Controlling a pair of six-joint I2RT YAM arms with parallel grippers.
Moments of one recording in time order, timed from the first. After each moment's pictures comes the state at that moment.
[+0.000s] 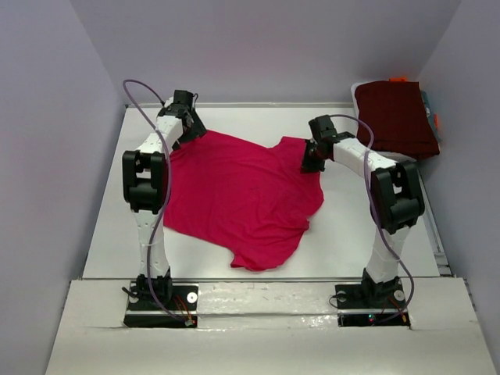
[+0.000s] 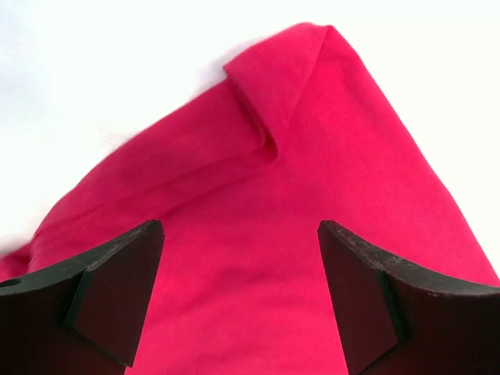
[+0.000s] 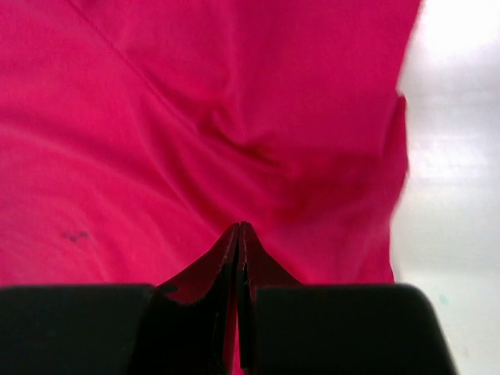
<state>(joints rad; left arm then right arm) -0.12 2.17 1.86 -0.66 -0.22 -0.62 0.32 1.89 1.41 -0.57 -0.07 0.53</state>
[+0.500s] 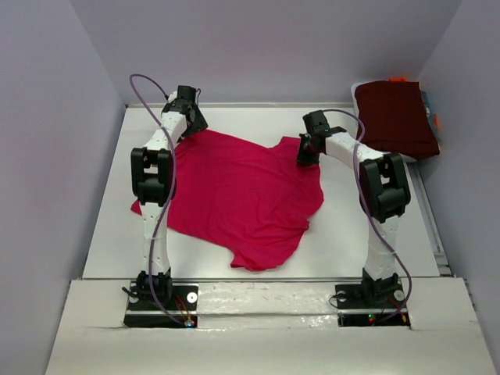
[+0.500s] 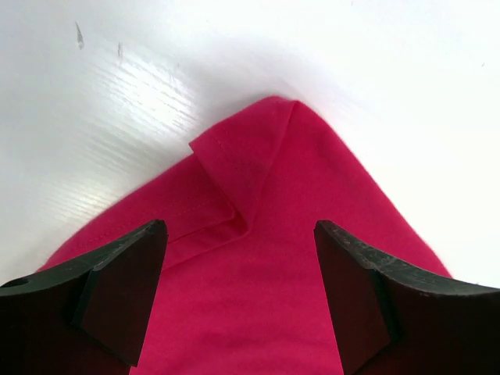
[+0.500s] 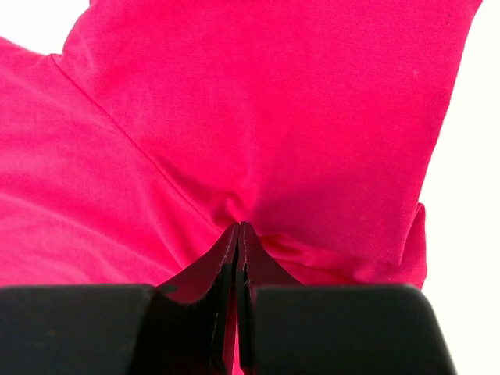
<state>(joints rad) -0.12 2.38 2.12 -0.69 -0.24 -0.58 0.32 2.09 1.60 -0.54 -0.04 0.52</state>
